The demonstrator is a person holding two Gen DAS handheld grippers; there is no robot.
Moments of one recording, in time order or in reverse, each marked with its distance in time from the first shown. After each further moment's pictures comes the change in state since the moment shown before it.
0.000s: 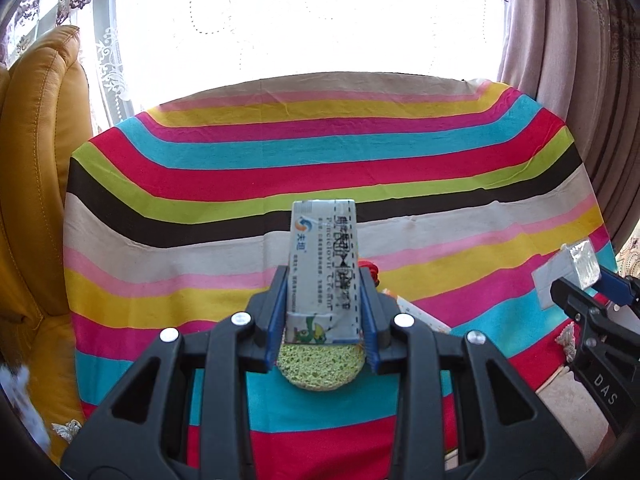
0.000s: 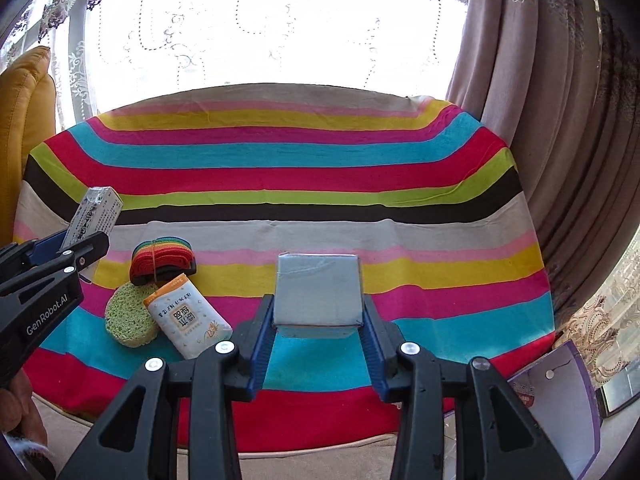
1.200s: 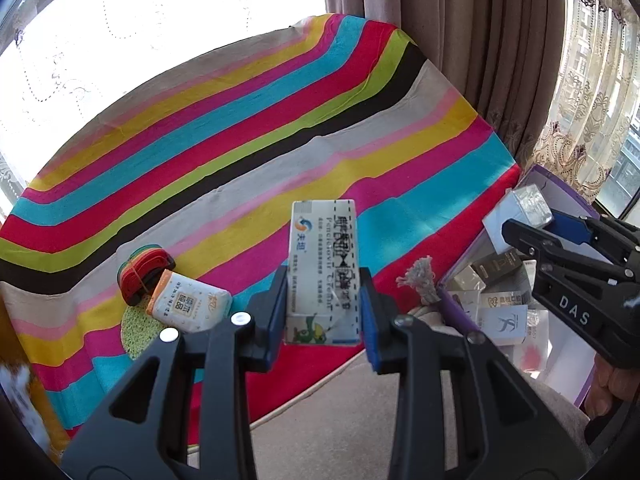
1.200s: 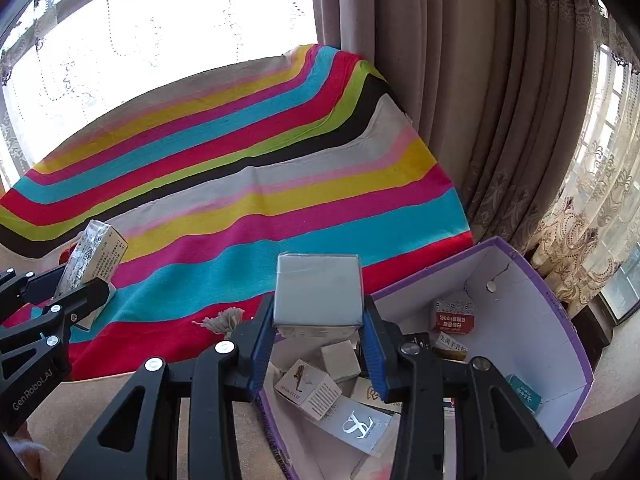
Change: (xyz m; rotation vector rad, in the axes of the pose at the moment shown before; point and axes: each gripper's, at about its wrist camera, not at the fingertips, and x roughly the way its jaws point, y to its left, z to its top) left arm -0.028 -0.181 -0.022 0.347 0.162 -0.259; right arm -0.028 -0.163 -0.072 0.273 0.104 -0.080
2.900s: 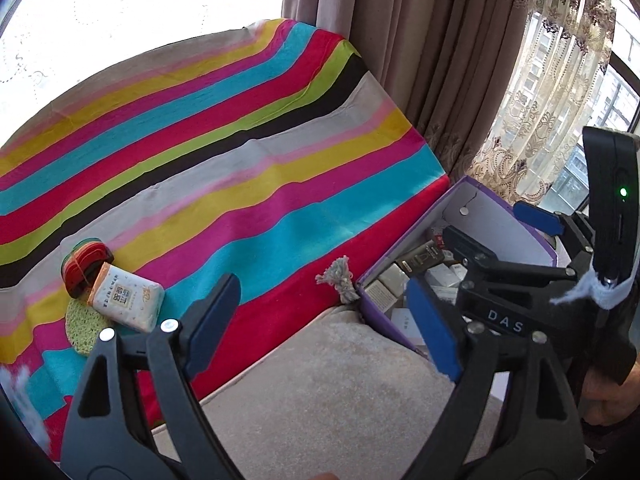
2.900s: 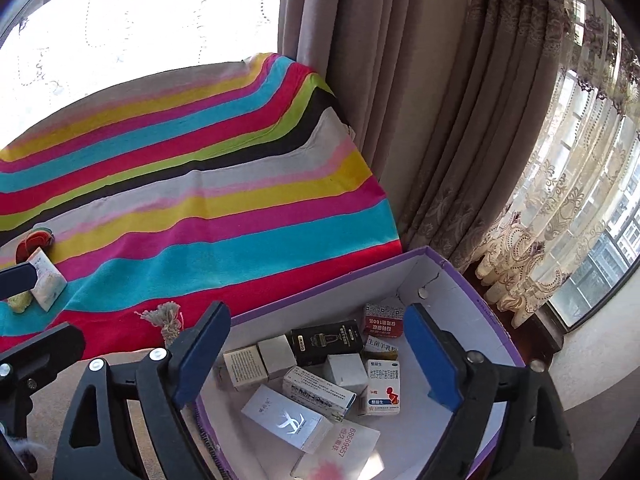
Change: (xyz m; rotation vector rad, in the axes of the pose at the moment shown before) left arm -0.017 -0.001 0.002 -0.065 -0.007 -0.222; right arm -0.018 -0.008 0.003 -0.067 -0.026 -0.188
